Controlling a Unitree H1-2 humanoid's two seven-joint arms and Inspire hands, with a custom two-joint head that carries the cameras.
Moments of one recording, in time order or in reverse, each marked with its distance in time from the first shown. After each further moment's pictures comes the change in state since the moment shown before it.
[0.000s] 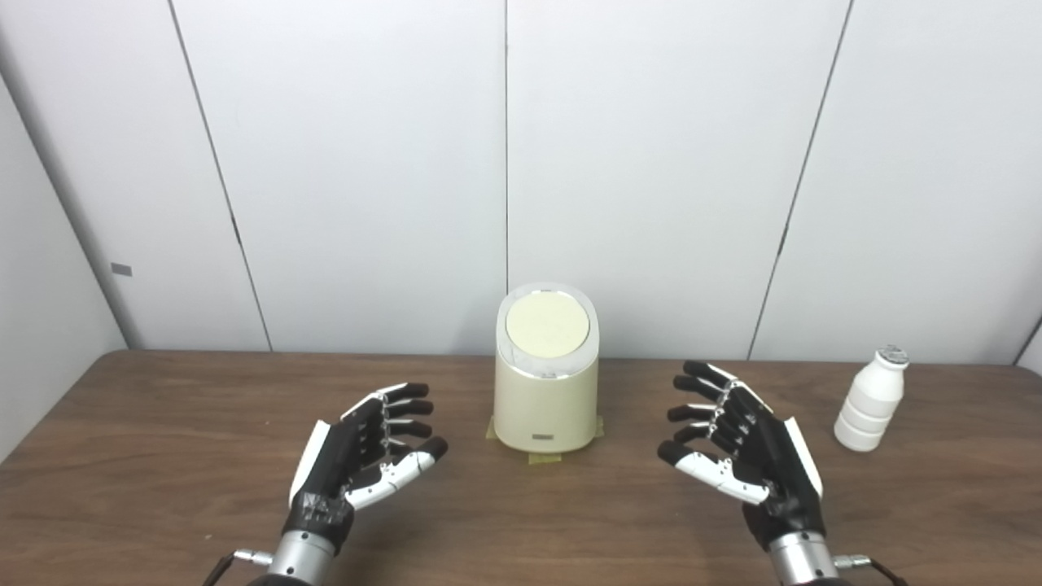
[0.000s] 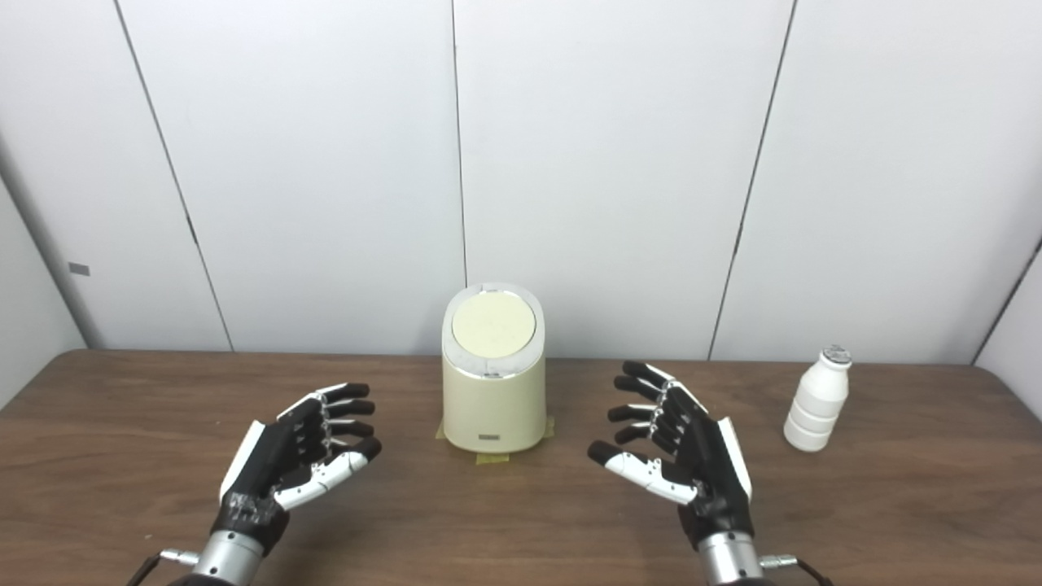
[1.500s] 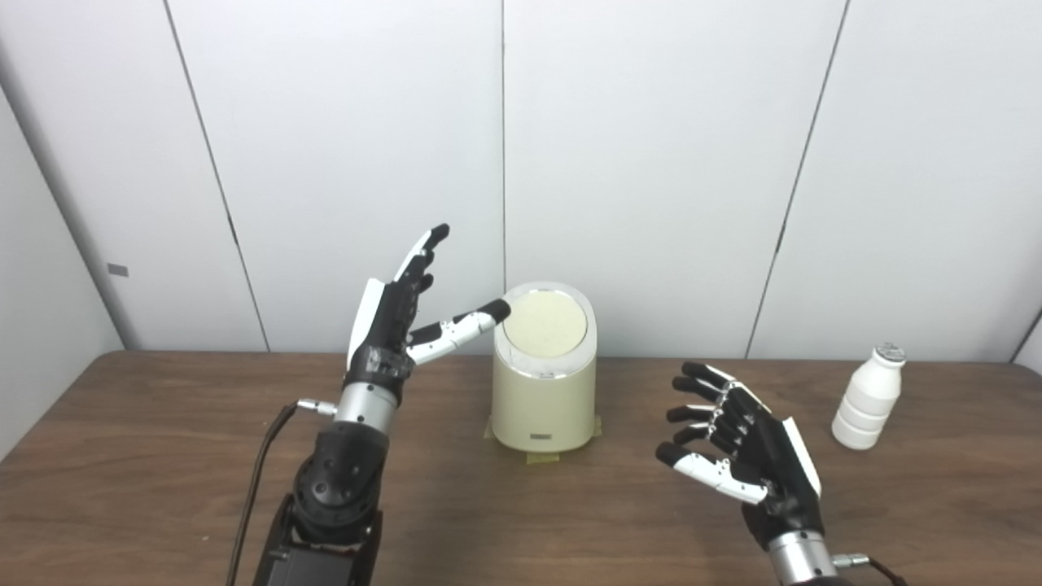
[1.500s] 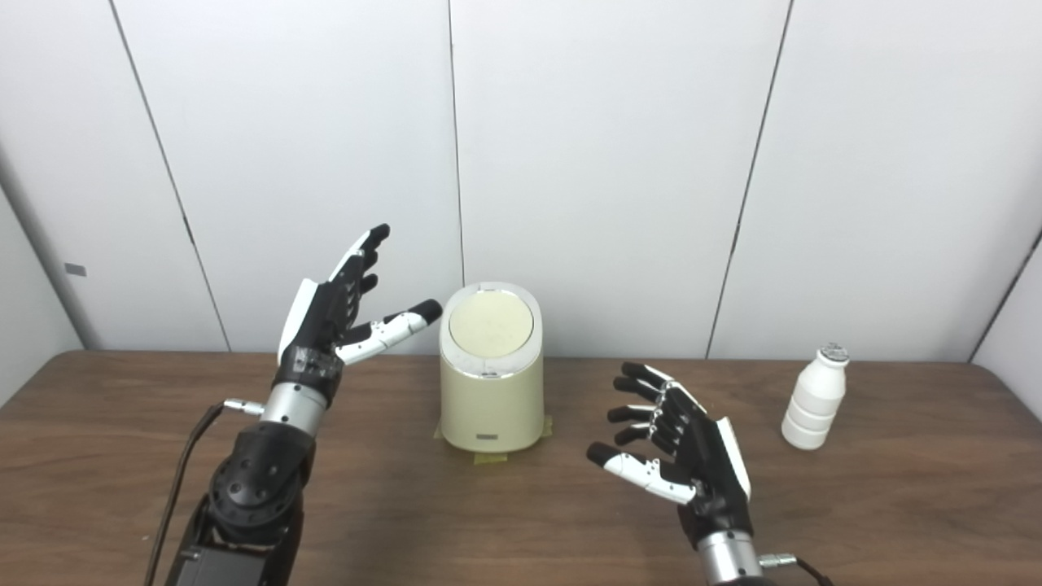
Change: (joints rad) left arm -0.365 -0.049 -0.069 0.068 0.160 0.168 0.107; right arm -0.004 -0.005 0.001 0.013 0.001 0.000 0.000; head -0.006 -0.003
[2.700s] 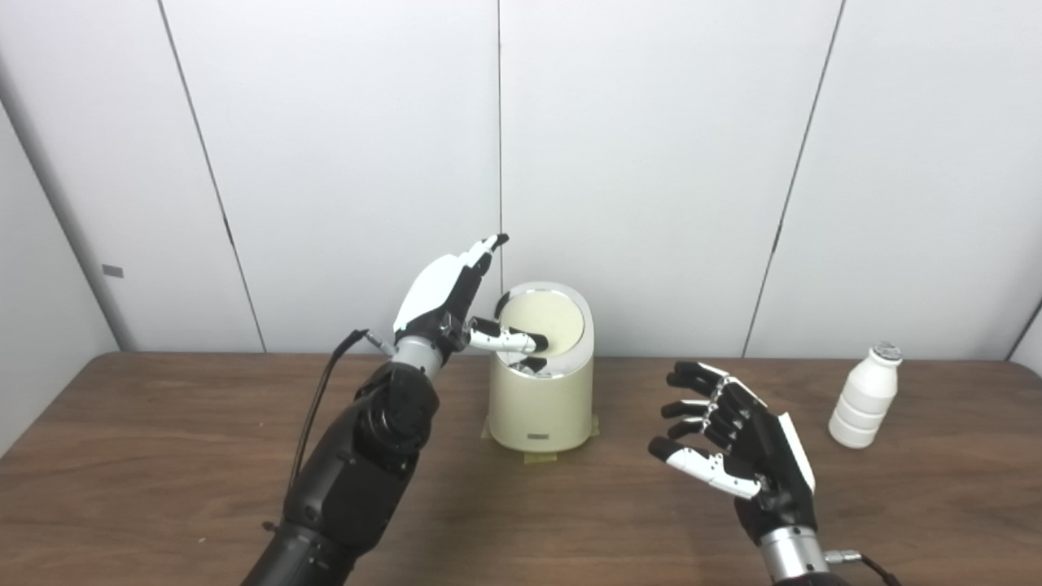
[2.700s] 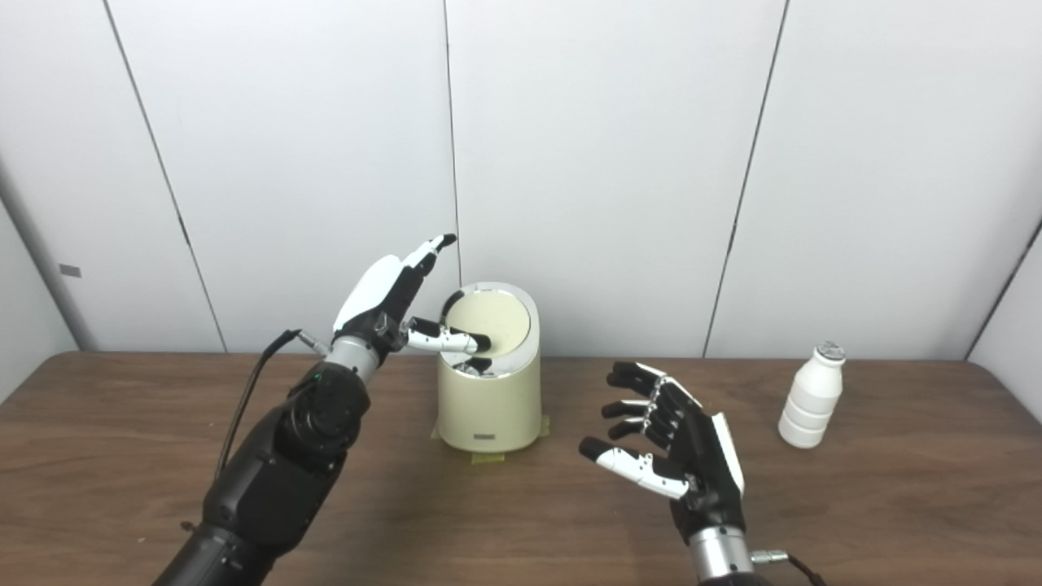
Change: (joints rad) left arm -0.223 0.082 -0.235 0.378 0.318 -0.006 0.005; right arm 0.001 0.027 -0.005 -0.025 -0.004 0.009 -0.015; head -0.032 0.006
